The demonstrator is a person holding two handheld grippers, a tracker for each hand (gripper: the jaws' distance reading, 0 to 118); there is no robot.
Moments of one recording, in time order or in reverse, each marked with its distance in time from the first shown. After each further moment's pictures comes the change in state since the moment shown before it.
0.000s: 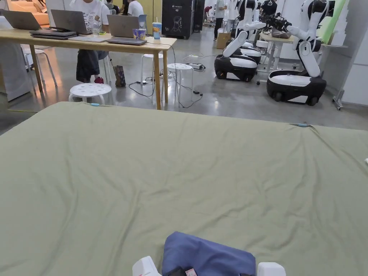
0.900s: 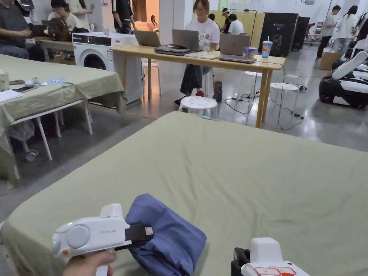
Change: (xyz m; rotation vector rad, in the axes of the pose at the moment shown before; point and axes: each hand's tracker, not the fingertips) left arm -0.188 0.235 0.266 0.213 0.341 -0.130; right arm -0.286 0.073 -0.081 0.094 0.289 0.262
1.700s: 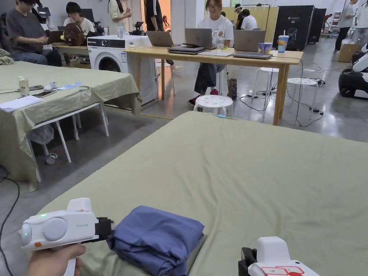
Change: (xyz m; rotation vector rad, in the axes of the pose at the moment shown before) left arm -0.049 0.032 0.065 0.058 0.418 -0.112; right arm -0.015 0.005 -0.013 -0.006 0.023 0.011
